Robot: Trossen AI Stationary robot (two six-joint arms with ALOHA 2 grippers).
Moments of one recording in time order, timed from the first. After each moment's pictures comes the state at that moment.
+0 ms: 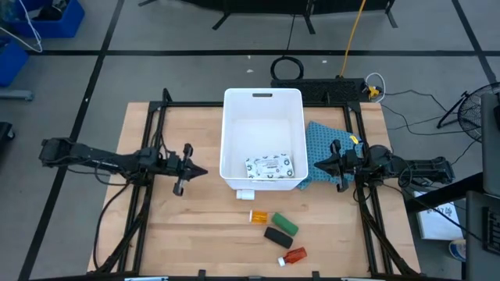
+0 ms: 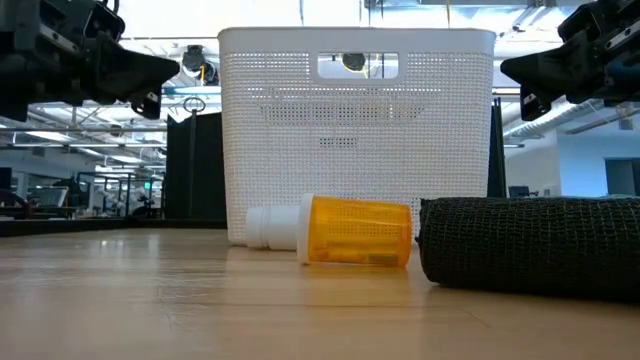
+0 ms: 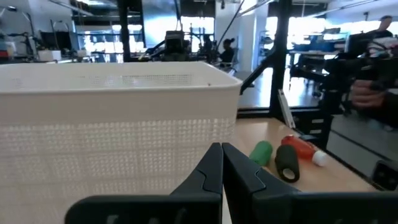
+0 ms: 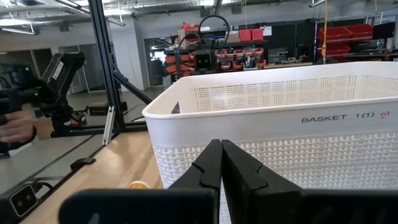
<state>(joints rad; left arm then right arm) -0.02 0.72 0.02 0.77 0.14 -0.01 0.00 0.03 0.02 0.13 -0.03 0.10</state>
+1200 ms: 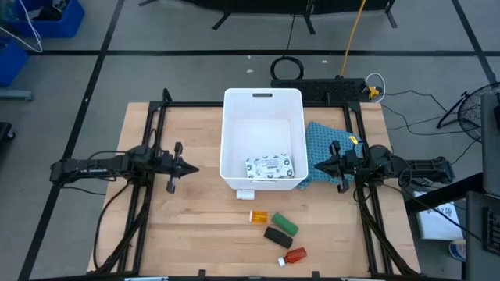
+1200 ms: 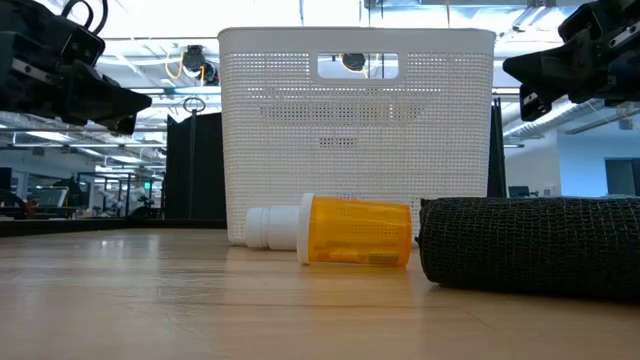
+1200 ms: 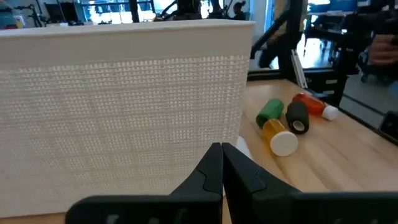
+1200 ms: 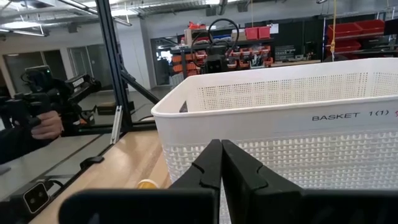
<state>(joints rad) 0.10 0.15 0.01 0.06 0.20 0.04 0.00 0.03 0.01 0.12 -0.06 0.11</state>
